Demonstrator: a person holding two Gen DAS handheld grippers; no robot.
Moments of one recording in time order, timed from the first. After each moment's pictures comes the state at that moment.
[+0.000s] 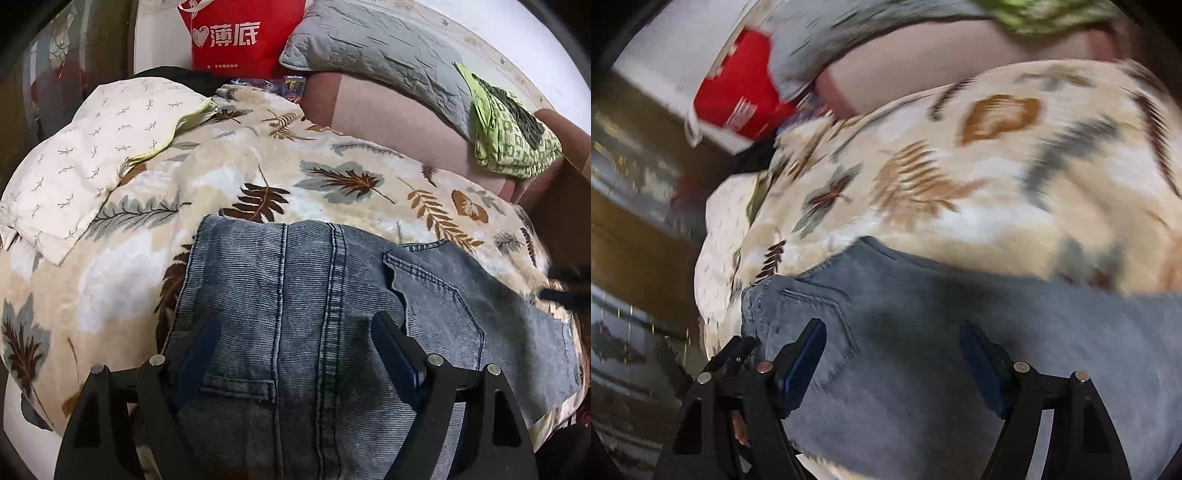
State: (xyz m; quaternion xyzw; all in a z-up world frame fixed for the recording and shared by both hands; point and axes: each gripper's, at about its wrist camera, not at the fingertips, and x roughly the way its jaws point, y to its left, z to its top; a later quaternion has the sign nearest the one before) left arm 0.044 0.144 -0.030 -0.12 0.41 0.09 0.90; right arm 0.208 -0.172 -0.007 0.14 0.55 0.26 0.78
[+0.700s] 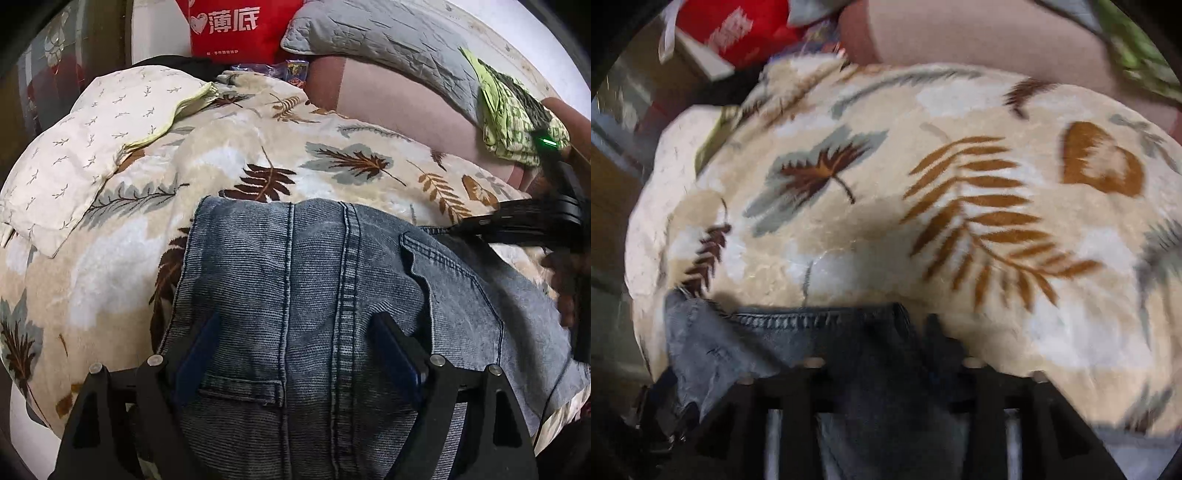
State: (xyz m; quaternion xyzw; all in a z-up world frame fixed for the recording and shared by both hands) left arm 0.049 0.145 -0.044 -0.12 0.43 0.10 0.89; right arm 0.275 -0.064 -0.049 0.01 0.57 0.22 0.79
